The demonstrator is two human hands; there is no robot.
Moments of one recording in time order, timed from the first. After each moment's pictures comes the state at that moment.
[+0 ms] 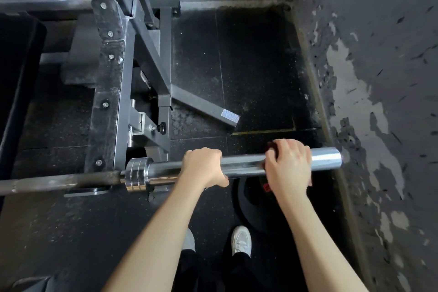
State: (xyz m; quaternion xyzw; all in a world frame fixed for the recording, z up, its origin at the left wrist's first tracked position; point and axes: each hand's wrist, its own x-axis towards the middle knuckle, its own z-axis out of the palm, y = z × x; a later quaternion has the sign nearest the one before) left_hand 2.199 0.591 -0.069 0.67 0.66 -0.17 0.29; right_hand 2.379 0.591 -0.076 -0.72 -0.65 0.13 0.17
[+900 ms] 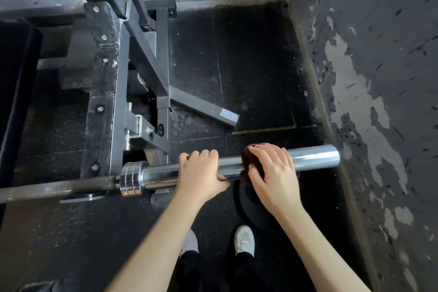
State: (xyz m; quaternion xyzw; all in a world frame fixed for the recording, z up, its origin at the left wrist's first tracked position) left_hand 2.202 0.566 -0.078 0.70 0.68 -0.09 0.20; right_hand 2.381 0.569 -0.073 -0.60 -0.75 0.21 0.17
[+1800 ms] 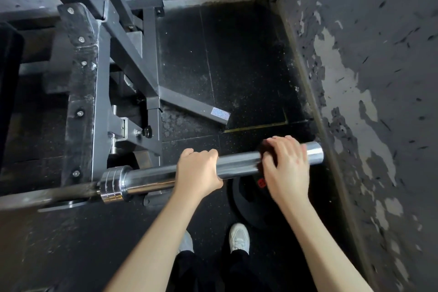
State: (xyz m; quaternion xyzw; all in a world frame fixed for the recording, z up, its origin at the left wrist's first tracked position) left_hand 2.232 0.581 -0.083 0.72 0.67 -0.09 0.17; right_hand 2.423 0.582 -0.075 -0.70 -0.67 0.16 0.18
